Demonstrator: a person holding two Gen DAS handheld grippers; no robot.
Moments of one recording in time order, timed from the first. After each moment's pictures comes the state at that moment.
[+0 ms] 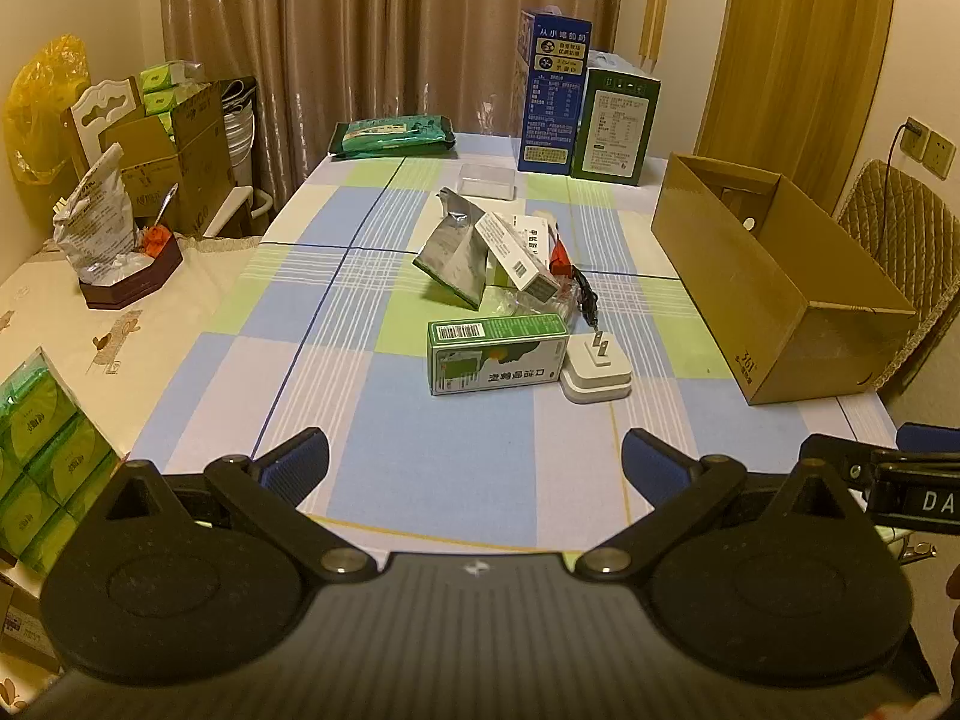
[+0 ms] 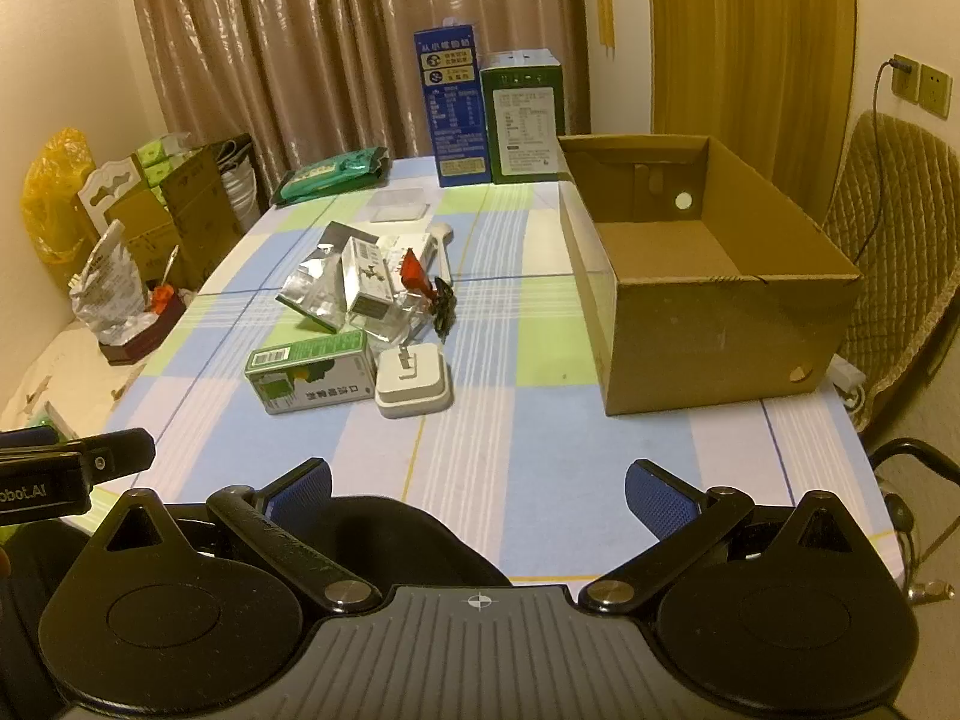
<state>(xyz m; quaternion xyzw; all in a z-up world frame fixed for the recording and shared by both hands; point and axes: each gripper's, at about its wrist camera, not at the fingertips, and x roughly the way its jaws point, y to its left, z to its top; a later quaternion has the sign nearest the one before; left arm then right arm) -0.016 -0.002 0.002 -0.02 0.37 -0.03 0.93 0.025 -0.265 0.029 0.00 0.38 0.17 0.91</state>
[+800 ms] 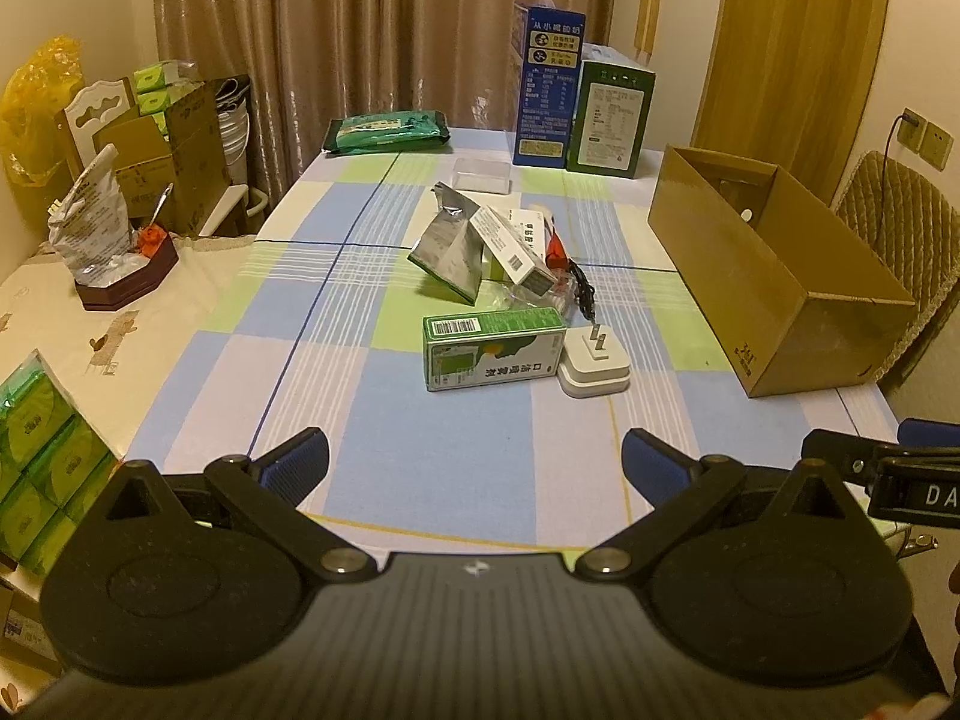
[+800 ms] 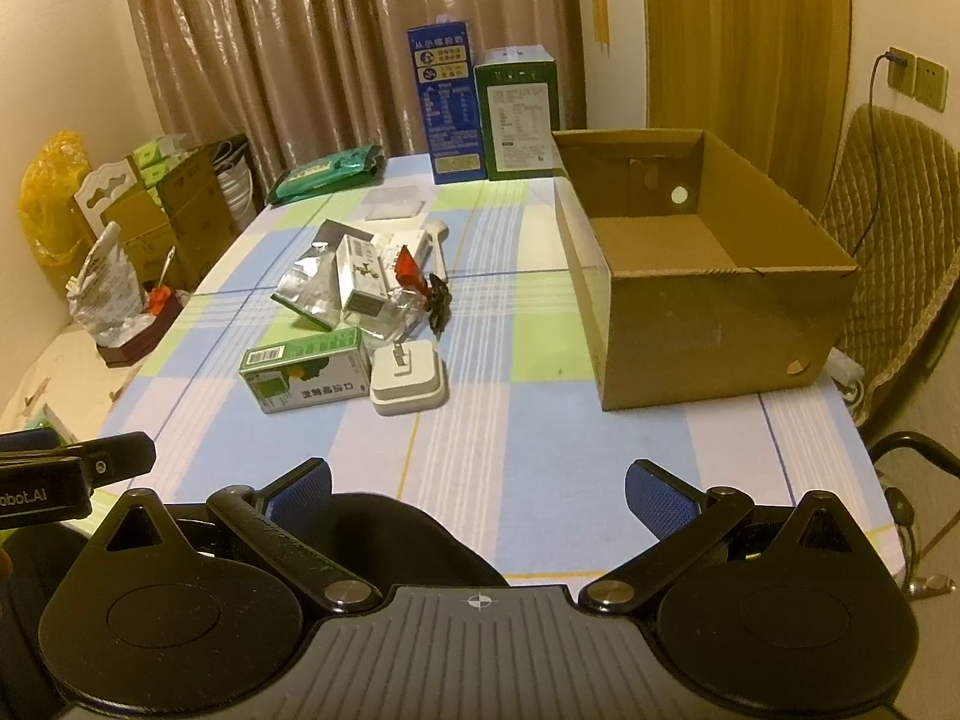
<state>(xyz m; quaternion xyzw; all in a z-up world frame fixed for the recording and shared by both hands) -0.018 -0.002 -0.002 -0.01 0.37 -0.03 0.93 0.027 -0.270 0.024 0.00 0.38 0.17 0.91</state>
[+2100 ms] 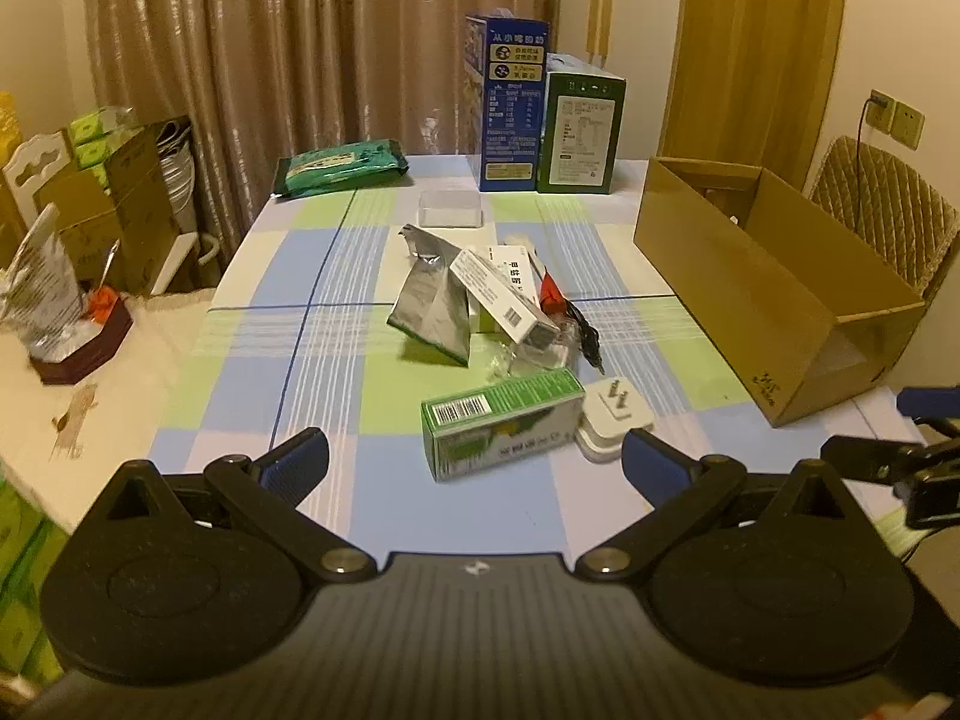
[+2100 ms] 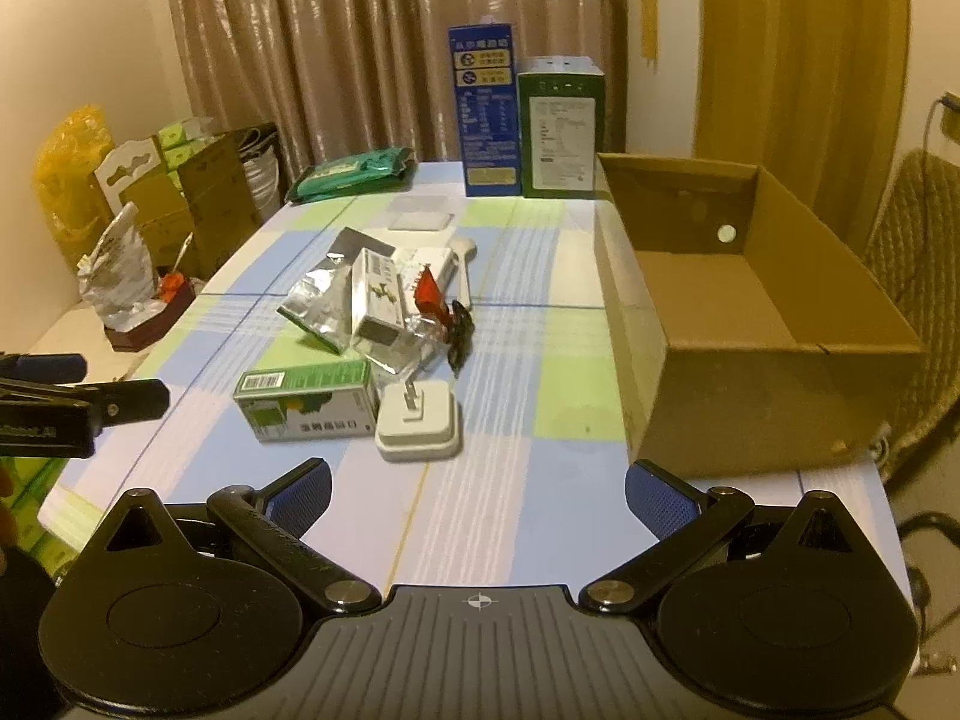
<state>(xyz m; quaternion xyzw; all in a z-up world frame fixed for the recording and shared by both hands) 0.067 0.021 -0.011 0.02 0.35 -0.07 0.93 0.081 -0.245 0.014 -0.03 0.37 0.21 0.90</state>
